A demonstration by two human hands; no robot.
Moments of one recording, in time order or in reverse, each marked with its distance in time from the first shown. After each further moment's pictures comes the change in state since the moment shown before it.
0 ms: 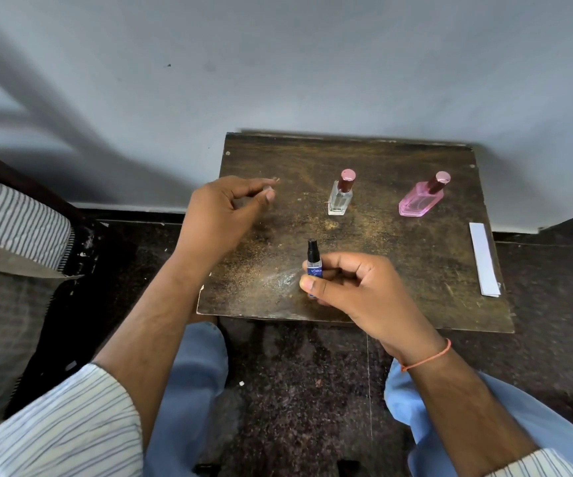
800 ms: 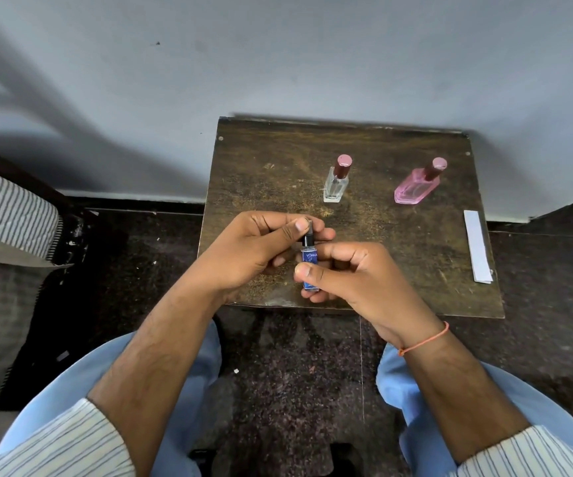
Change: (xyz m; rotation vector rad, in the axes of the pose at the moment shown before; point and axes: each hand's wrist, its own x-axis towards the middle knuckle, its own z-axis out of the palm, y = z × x) left_hand -0.049 0.029 0.022 -0.630 -0.499 -0.285; right_hand -0.004 -0.012 0.002 0.094 -0.049 0.089
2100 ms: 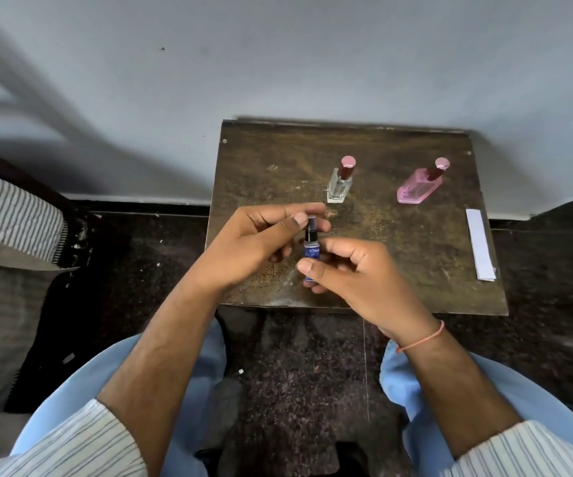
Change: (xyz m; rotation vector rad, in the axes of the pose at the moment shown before) left_hand -0.003 0.007 -0.008 0.039 0.004 0.110; right_hand 0.005 0.004 0.006 -0.063 0.006 -0.114
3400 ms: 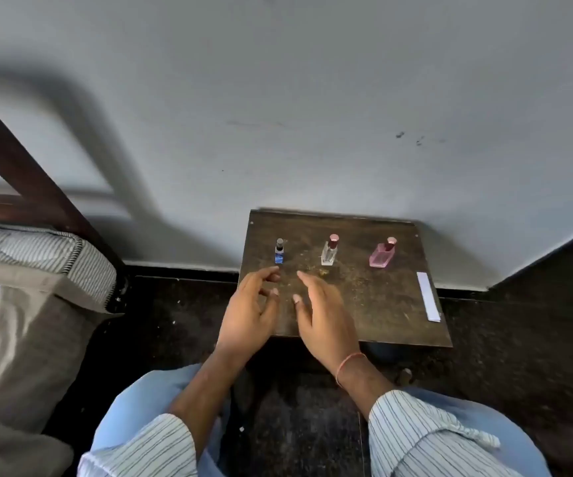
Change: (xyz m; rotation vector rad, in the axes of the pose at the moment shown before) left_hand -0.087 0.009 0.018 0.542 0.482 0.249; right_hand -0.033 -0.018 0.066 -0.891 0.409 -0.485
